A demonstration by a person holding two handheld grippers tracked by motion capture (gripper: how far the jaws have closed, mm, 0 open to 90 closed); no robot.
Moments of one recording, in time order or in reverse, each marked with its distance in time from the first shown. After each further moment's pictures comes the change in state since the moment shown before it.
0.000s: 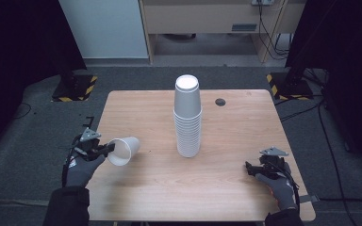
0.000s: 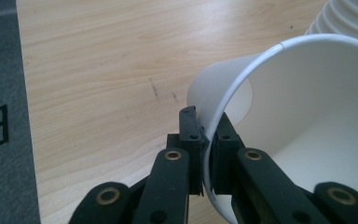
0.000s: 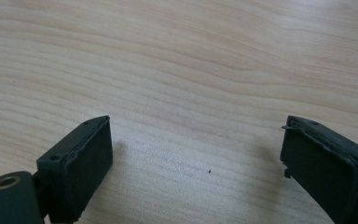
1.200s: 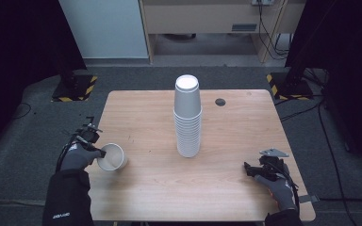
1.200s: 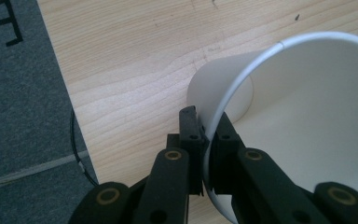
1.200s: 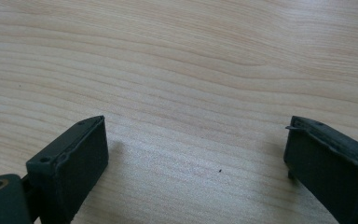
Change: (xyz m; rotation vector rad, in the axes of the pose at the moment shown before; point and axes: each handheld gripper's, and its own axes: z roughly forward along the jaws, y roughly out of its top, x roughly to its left) left arm 0.018 0.022 0.009 0.450 0.060 -0.051; right arm 0.001 -0.004 0.003 -0.012 0.023 0.046
